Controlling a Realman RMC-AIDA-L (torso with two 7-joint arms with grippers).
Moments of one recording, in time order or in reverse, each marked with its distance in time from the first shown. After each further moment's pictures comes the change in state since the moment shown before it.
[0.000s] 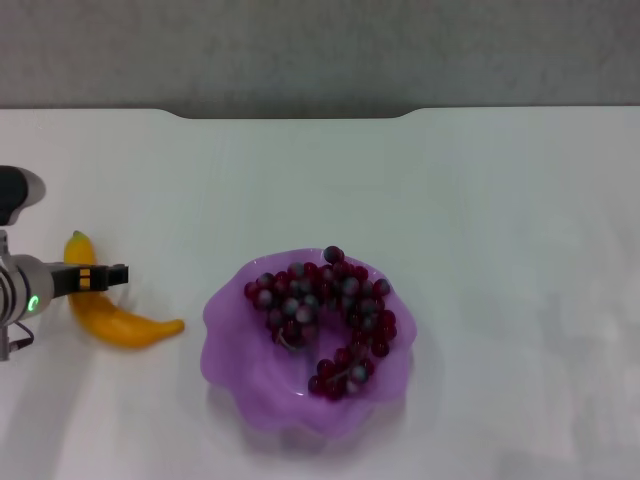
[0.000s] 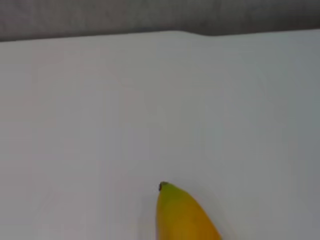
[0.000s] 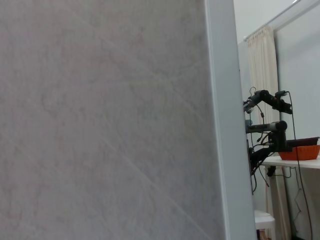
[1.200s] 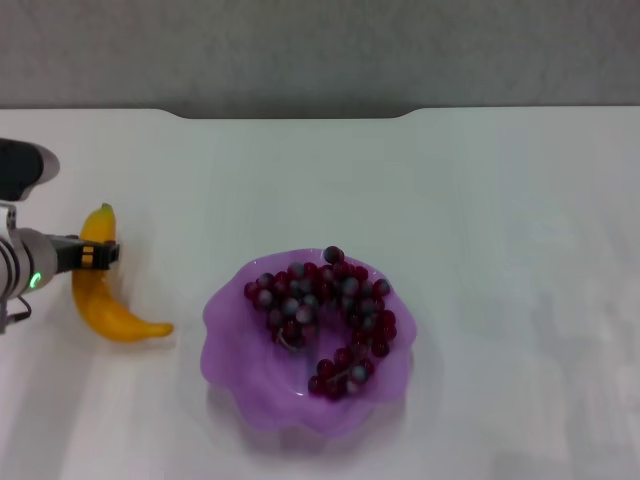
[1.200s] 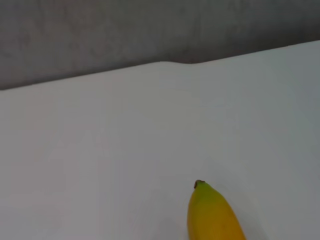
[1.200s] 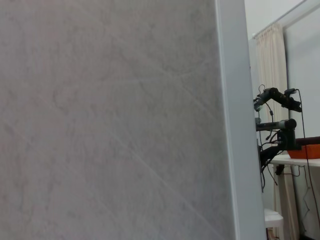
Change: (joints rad) left arm -0.005 0.004 0.013 -0.086 0.090 -0.040 0.002; right arm -0.001 0.001 -0.024 -0.003 0.000 0.000 0.000
